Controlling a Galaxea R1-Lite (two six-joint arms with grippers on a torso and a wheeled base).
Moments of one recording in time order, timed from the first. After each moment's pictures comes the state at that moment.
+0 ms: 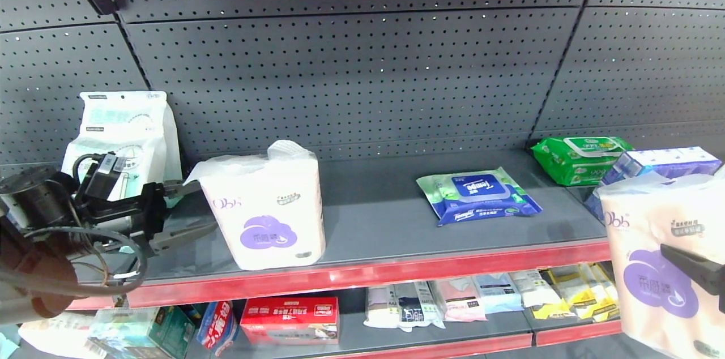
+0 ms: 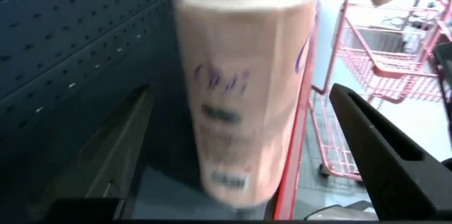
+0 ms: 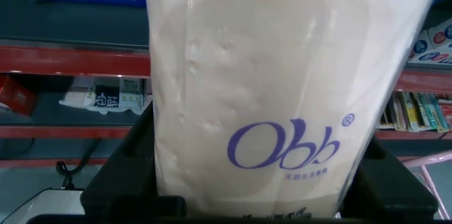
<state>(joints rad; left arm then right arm) 0.28 2.06 -0.49 -1.57 -1.40 0.07 -0.11 0.98 -0.40 -0.18 0.03 -0.27</state>
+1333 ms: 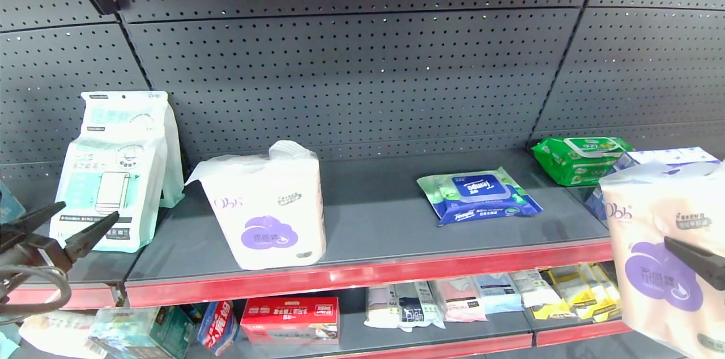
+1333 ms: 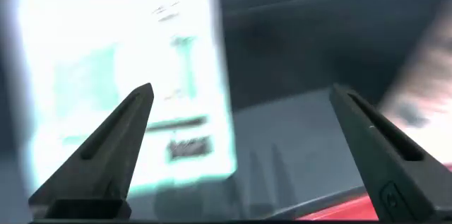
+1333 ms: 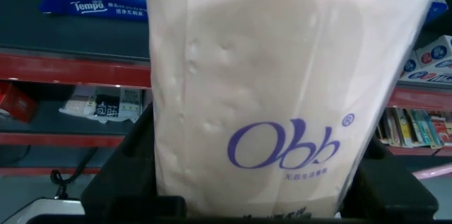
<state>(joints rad) 0.63 1.80 -0.14 -1.57 -0.77 0.11 -0.10 0.95 -0.42 -0.19 0.04 -0.29</state>
